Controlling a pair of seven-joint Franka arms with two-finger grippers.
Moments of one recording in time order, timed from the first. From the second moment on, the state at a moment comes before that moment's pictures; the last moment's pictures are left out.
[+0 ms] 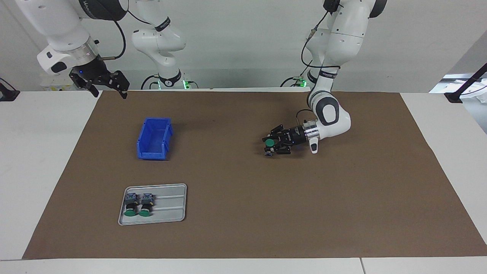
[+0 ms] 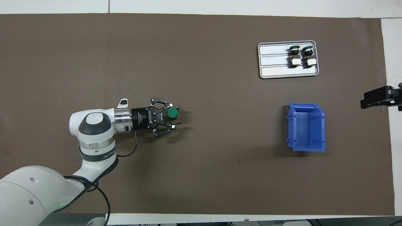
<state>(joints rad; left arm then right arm) -0.35 0.28 -0.05 -2.30 -1.74 2.07 -0.55 0.05 -0.11 -0.11 -1.70 -0.02 1.49 0.03</state>
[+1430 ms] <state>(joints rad) -0.35 0.24 -0.04 -2.23 -1.55 2.11 -0.73 0.05 -0.11 -0.11 -1.70 -0.02 1.49 0.03</state>
